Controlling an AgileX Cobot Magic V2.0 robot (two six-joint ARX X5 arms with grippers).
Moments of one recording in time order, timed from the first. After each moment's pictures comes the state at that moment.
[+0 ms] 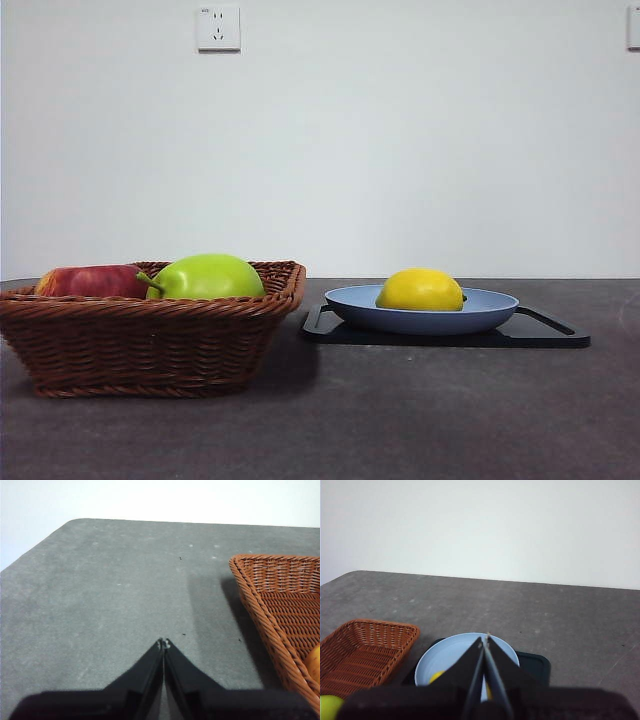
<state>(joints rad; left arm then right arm) 0.06 0.01 0.03 -0.23 0.00 -0.05 0.50 0.43 0.55 -0.22 0.21 0.03</state>
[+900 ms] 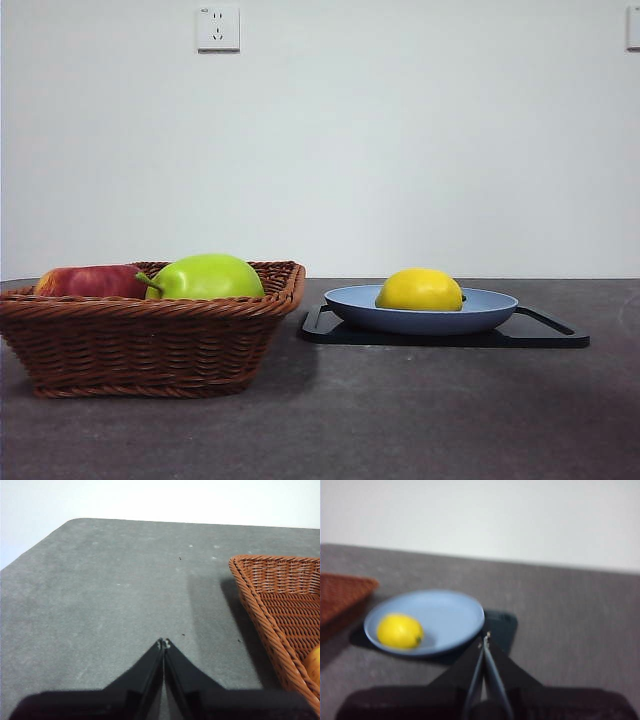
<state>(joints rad) 0.06 0.01 0.03 -0.23 0.00 -0.05 0.02 0.04 0.08 -0.12 -0.22 -0.07</state>
